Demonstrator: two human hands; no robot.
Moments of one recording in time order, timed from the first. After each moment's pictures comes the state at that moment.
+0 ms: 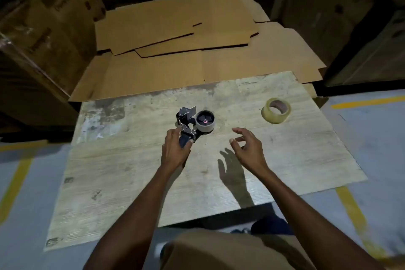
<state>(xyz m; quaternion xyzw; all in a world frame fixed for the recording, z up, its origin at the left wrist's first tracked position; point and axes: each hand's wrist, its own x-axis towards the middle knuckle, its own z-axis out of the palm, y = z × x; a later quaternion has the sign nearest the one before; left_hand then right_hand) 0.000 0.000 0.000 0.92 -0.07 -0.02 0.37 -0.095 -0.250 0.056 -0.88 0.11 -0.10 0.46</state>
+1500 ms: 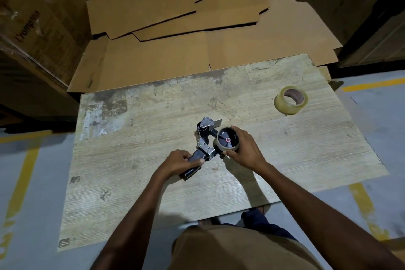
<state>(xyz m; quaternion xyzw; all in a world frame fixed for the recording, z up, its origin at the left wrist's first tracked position) -0.006 0.040 -0.002 0.84 -0.04 -0.36 0.40 -0.059 -0.234 0.007 -0.93 0.07 0.08 0.36</state>
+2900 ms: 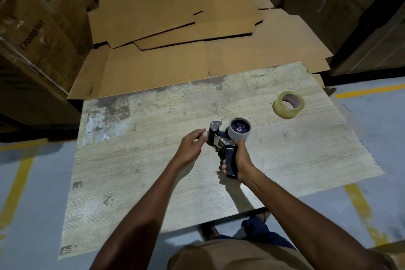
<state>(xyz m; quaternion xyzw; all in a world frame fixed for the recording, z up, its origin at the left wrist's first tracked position) 0.013 -0.005 0.027 0.80 -0.08 -0.20 0.56 -0.062 -0.175 0.018 -0.45 0.47 0.14 0.75</state>
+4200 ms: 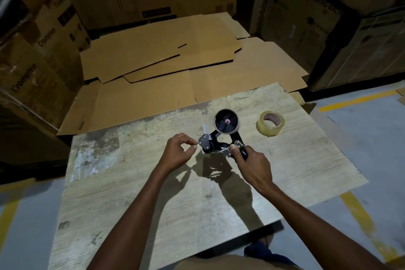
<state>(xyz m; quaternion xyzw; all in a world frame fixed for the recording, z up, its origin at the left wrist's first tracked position) 0.051 -0.016 0.089 0.86 -0.22 -0.07 0.46 -0.085 -0.246 0.081 -0.92 0.24 -0.10 0.29</state>
